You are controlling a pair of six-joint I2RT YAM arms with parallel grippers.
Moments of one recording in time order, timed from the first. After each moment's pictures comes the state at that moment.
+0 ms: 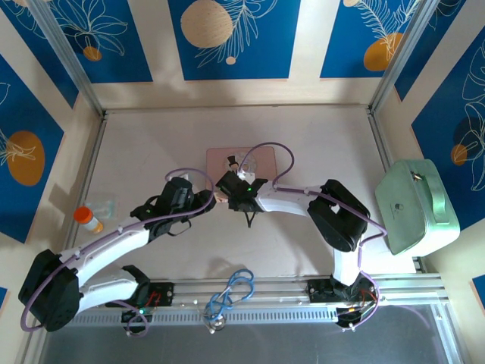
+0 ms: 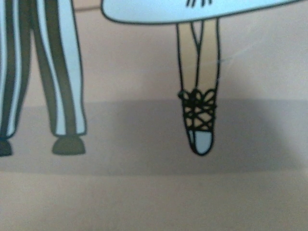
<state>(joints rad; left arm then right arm) -0.65 1.10 0.61 -0.23 0.01 -0.90 0.91 1.87 1.19 -0.50 0.32 0.90</state>
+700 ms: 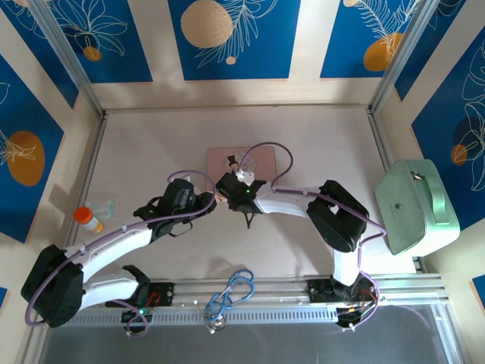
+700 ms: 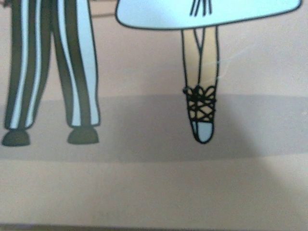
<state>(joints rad) -0.65 1.14 0.58 -0.19 0.03 -0.91 0.93 1.87 1.19 -0.48 0.39 0.89</state>
